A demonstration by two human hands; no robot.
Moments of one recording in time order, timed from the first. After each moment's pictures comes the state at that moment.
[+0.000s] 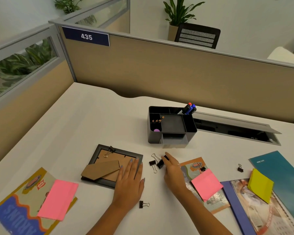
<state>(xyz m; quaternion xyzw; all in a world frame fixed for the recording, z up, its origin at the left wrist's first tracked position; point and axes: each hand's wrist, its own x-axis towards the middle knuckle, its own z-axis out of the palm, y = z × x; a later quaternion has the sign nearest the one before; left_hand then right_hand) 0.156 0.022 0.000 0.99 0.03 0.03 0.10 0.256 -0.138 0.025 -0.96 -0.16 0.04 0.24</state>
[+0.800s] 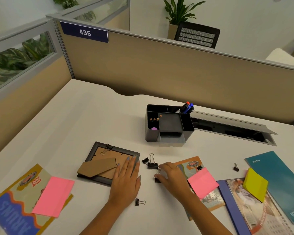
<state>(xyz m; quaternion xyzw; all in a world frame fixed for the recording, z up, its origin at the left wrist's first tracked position) 0.156 0.022 -0.003 0.99 0.04 0.05 0.11 0.242 -0.164 0.038 -0.94 -0.25 0.07 0.21</state>
